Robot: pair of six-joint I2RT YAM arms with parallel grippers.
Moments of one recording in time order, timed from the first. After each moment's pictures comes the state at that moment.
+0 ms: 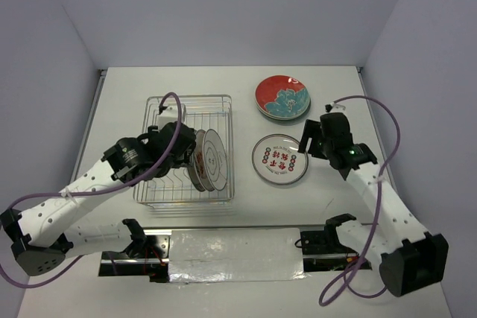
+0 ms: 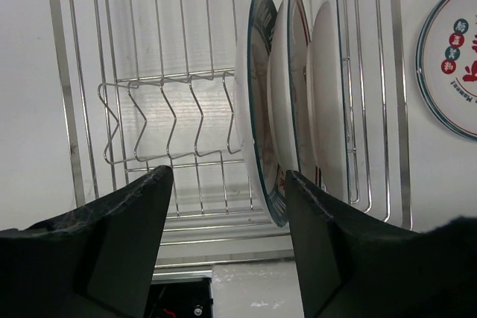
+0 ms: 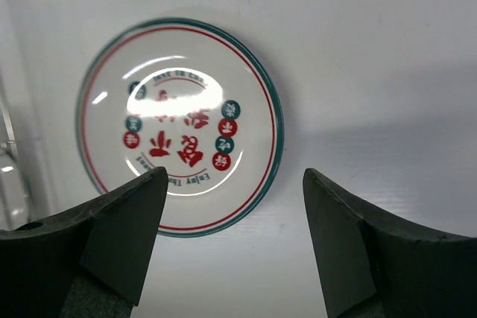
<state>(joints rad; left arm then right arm) -0.88 1.08 1.25 -1.09 -0.58 -0.66 0.26 1.02 0.81 -0.61 0.16 0.43</state>
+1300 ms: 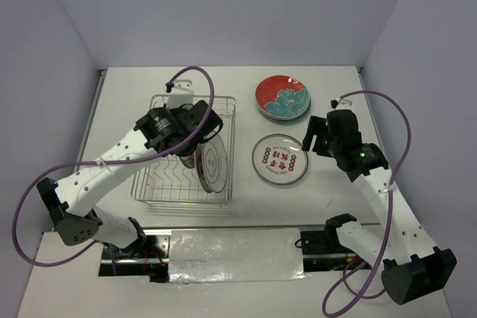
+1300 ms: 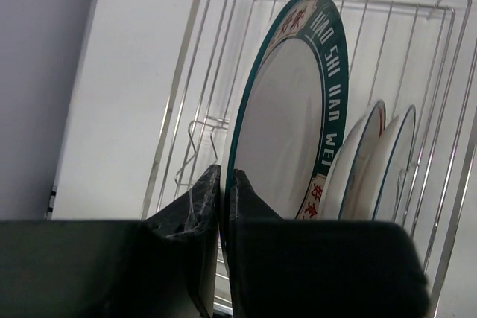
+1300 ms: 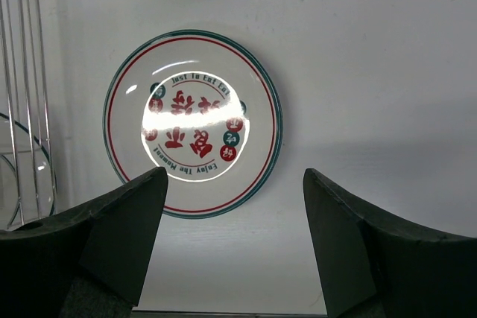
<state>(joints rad) -0.89 1.39 1.58 -1.36 -0.92 -0.82 0.27 0.91 0.91 -0.73 0.17 0.41</state>
